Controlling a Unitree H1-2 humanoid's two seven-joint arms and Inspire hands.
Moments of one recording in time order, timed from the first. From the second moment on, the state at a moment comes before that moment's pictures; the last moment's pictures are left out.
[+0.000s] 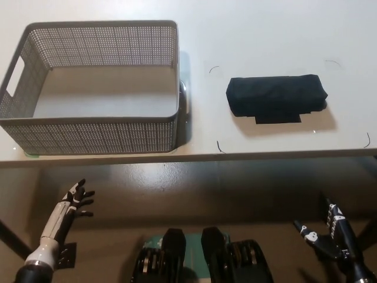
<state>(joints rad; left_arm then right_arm) -0.24 0.30 0.00 0.63 0.07 -0.37 -0.03 -0.13 -0.17 -0.04 0.51 0.02 -0.33 0.06</state>
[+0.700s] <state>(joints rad) -0.26 0.31 -0.01 0.64 0.08 -0.40 -0.03 0.07 -0.23 -0.03 -0.06 -0.06 -0.35 0.06</state>
